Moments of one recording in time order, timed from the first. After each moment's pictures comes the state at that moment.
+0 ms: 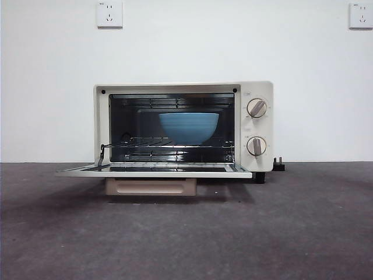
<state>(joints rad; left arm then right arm) -0.35 1.01 1.05 -1.10 0.21 0.05 0.57 2.00 2.65 -1.36 0.35 0.19</state>
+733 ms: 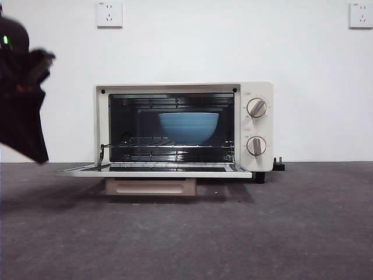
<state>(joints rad) -0.11 1.57 1.05 -0.86 0.54 0.11 0.36 1.58 2.24 -1.36 0.60 -0.01</state>
